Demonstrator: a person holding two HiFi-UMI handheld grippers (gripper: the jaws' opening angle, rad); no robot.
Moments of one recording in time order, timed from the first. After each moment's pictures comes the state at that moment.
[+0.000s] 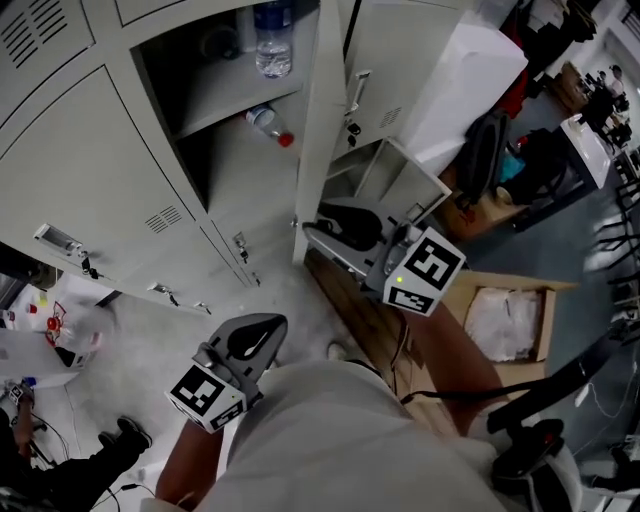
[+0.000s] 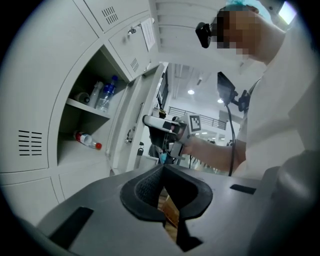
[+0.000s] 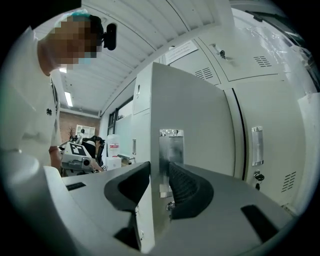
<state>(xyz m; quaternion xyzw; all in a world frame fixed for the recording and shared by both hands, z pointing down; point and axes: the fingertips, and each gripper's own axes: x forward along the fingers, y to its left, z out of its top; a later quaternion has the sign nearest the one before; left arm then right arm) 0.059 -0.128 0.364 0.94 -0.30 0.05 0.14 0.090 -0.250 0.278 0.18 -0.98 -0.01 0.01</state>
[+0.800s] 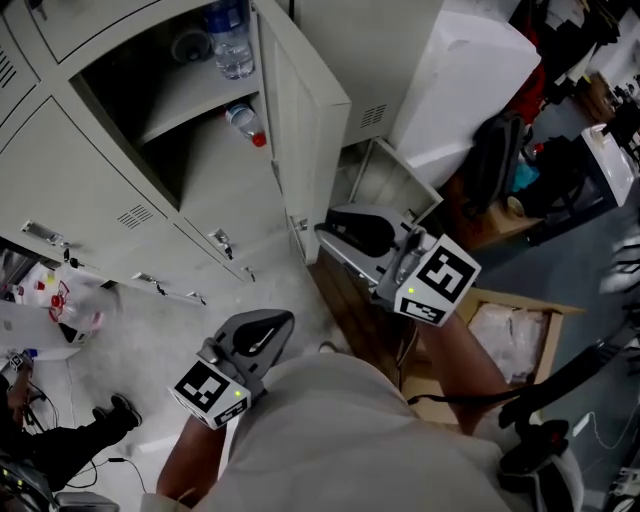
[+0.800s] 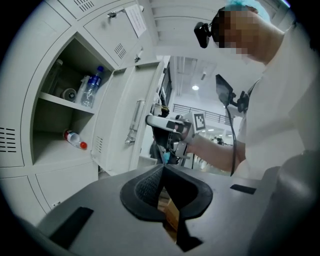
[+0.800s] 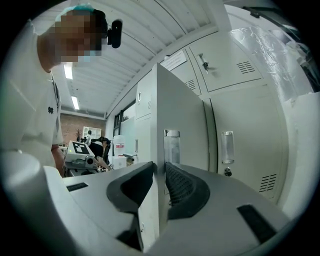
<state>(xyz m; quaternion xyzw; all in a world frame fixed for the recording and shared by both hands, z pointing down) 0.175 -0.154 0.367 0.93 -0.34 0.06 0.14 0.203 -0.266 0.283 0.15 -0.99 -0.01 0.01</state>
